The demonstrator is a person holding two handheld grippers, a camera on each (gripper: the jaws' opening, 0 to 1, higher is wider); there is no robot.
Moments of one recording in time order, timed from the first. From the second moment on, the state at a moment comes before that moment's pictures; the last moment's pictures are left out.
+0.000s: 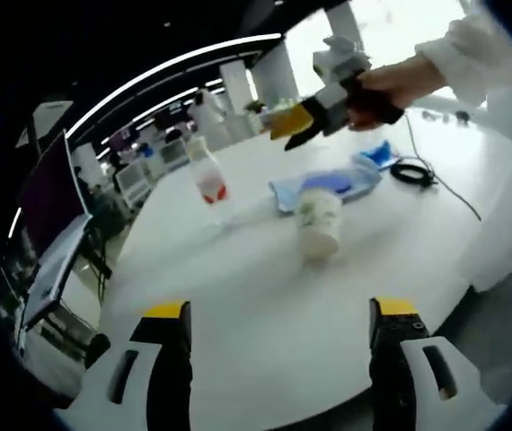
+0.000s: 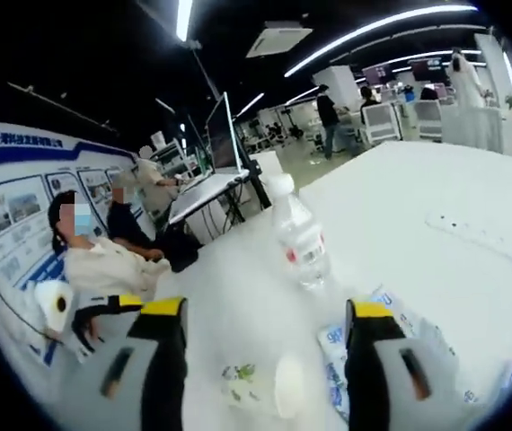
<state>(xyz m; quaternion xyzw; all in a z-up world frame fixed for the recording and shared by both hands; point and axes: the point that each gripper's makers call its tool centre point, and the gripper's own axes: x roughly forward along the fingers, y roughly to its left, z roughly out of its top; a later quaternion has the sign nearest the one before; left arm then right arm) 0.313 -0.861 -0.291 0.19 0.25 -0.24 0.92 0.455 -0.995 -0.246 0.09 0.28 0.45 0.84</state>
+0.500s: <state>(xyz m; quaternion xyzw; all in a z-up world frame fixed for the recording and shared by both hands) 0.314 -0.848 -0.293 0.21 0.26 -0.21 0.92 0.435 -1.003 -0.256 0.10 0.30 0.45 0.83</state>
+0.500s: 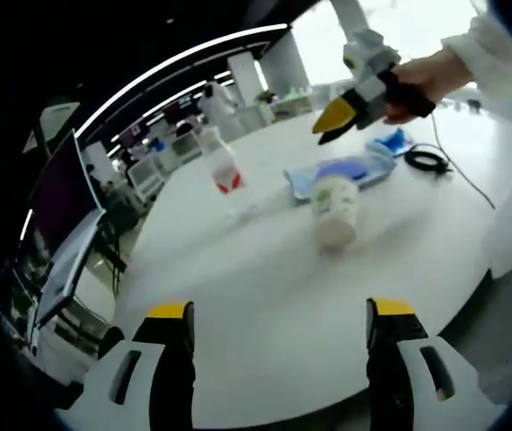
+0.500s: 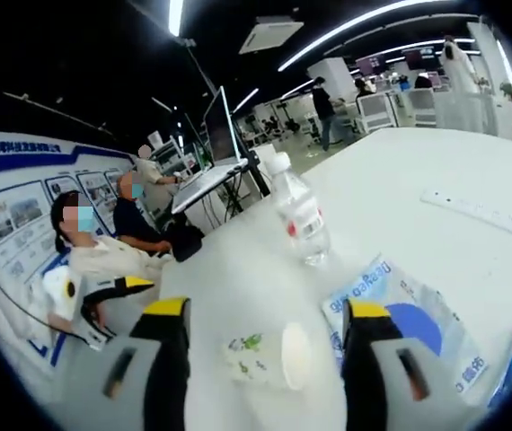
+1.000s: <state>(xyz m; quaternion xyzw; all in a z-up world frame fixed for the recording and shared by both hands) 0.316 -0.866 -0.255 0.11 0.18 -0.22 0.95 0.412 -1.003 -0.291 0.10 0.36 0.48 0.79</state>
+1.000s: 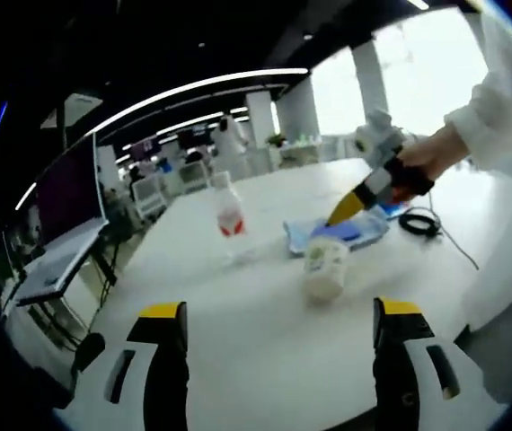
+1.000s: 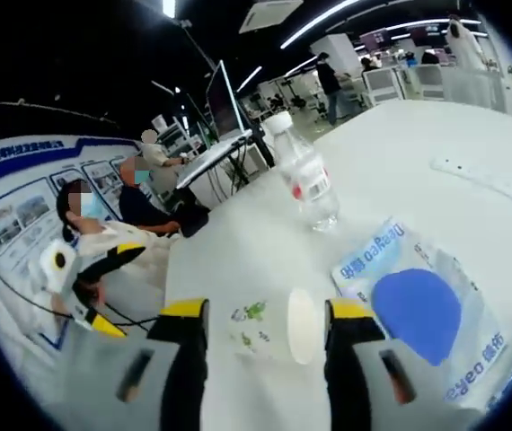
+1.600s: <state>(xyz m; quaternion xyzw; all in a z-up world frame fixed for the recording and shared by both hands) 0.312 -0.866 -0.277 0.14 0.22 -0.23 0.94 0.386 -0.990 -0.301 0.11 0.38 0.54 0.74</state>
